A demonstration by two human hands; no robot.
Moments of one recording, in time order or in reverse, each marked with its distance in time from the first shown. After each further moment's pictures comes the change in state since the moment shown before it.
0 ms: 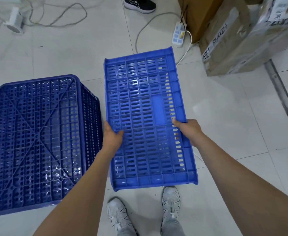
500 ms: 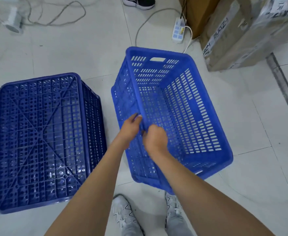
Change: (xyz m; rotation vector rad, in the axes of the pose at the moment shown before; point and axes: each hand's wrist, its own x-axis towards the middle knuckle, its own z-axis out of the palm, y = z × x) left_hand -0.022 0.040 0.027 -0.229 -0.225 0.101; right_hand -0.081 -0.014 0.122 -0.688 0.148 -0.290
